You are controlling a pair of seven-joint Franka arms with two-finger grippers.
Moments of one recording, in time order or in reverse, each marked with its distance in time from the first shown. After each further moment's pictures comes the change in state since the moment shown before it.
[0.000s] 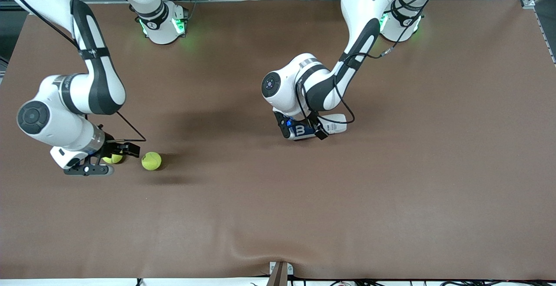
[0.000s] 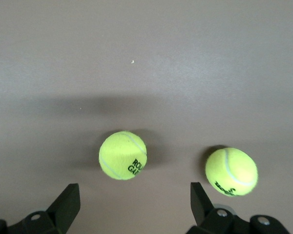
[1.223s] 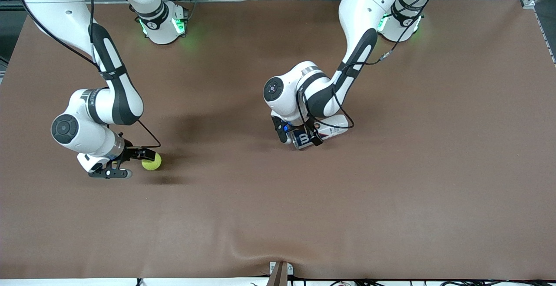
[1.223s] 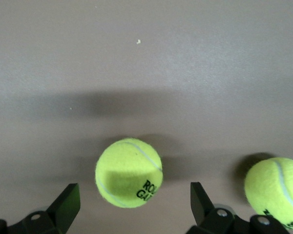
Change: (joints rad) left arm 0.004 0.051 0.006 0.000 0.000 0.126 0.000; right arm 0.015 0.095 0.003 -0.056 0.069 0.145 0.001
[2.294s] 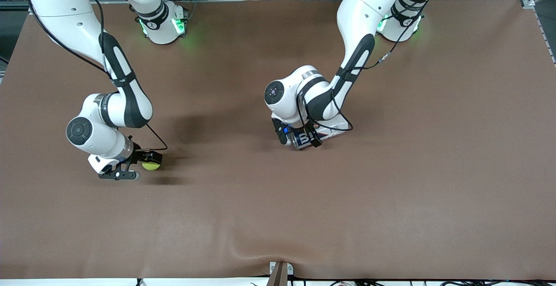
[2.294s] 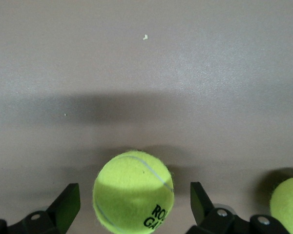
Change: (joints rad) left arm 0.000 0.028 0.005 0.001 0.001 0.036 0.000; right arm 0.015 0.055 0.000 -0.015 0.003 0.089 0.001
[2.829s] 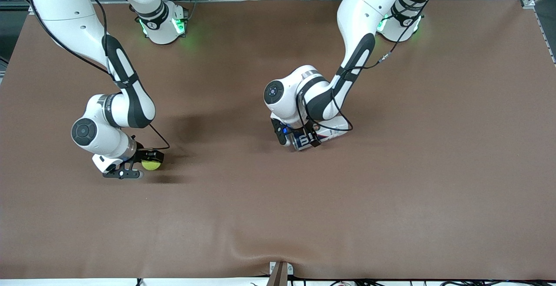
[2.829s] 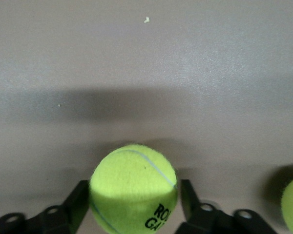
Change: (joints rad) left arm -0.001 -0.002 0.001 0.020 0.001 -0.008 0.000; right arm 0.005 0.012 0.001 -0.012 0.000 0.006 0.000
